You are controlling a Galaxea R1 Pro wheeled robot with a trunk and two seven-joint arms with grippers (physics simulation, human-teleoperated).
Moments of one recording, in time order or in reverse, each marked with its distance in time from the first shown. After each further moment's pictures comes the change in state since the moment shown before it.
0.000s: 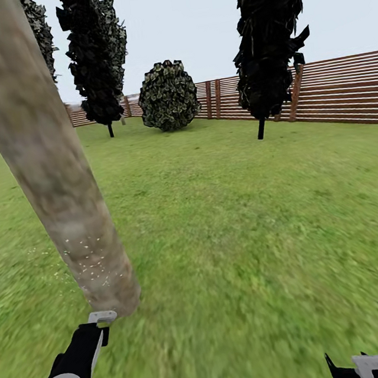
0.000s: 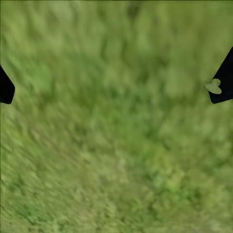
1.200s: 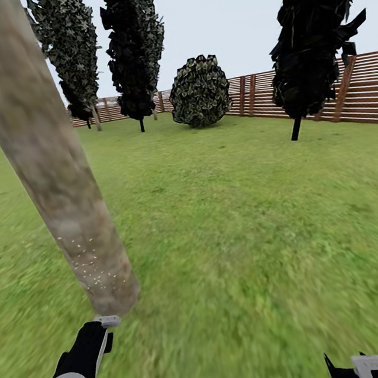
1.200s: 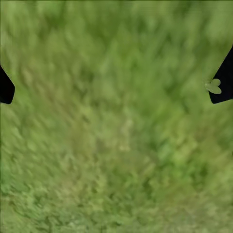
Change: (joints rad) left arm 0.000 -0.020 -0.011 -0.001 -0.007 0.120 -0.006; right arm 0.000 0.004 0.000 0.002 0.001 0.000 0.000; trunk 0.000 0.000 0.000
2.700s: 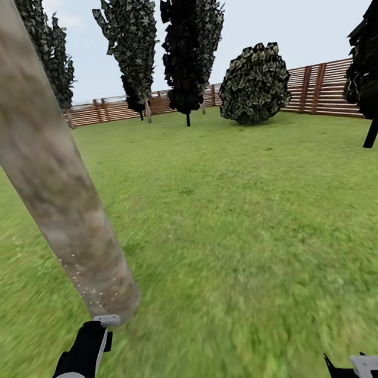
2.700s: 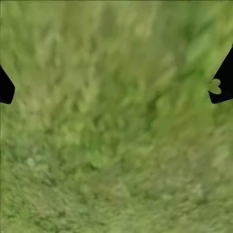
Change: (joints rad) left arm 0.000 0.000 0.001 -0.008 -0.001 -0.004 0.003; right arm 0.000 0.000 0.002 0.000 0.000 0.000 0.000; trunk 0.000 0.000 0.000
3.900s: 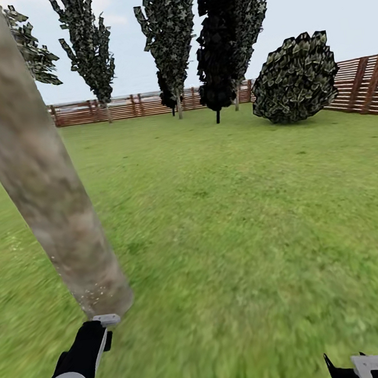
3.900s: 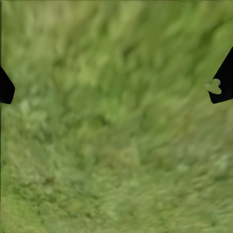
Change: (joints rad) left arm 0.000 0.000 0.002 -0.005 0.000 -0.002 0.000; right arm 0.000 0.000 -0.001 0.000 0.000 0.000 0.000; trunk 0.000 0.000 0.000
